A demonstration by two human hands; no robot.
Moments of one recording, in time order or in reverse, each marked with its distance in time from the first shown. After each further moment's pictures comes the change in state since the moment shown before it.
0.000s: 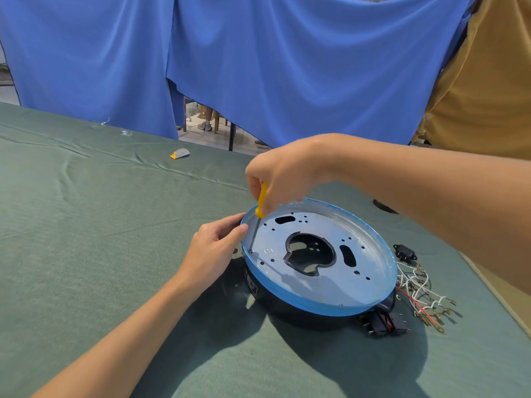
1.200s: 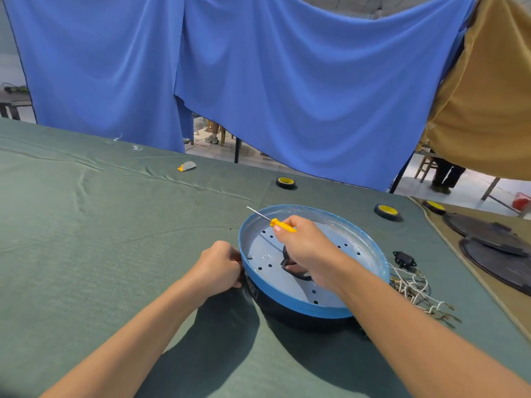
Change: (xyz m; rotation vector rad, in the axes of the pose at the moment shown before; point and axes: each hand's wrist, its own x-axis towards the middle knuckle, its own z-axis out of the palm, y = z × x) left_hand -0.007 0.012 0.003 0.437 -0.136 -0.347; right_hand -0.001 0.006 0.128 1.196 0.408 0.441
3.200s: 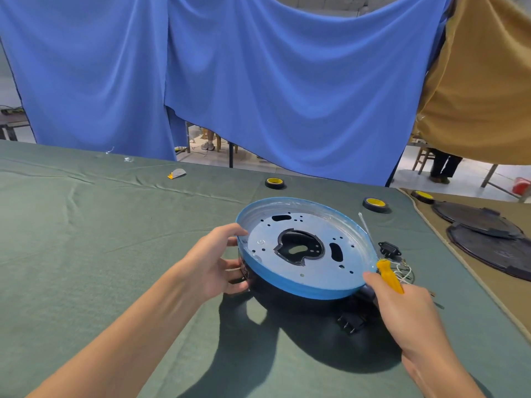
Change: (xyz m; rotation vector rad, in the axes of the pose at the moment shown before) left_hand -0.026 0.052 0.004 -0.798 -0.138 -0.356; right_hand -0.080 0.125 -0.065 0.319 0.558 0.193
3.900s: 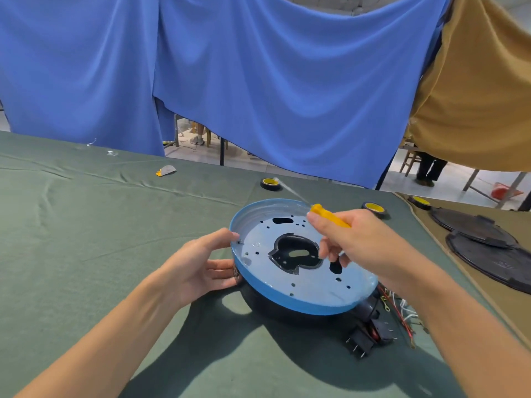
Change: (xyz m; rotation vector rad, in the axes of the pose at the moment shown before) left_hand 0.041 0.006 -0.033 -0.041 -0.169 0.100; right_hand 0.028 -0.115 0.034 -0.287 -0.560 -0.387
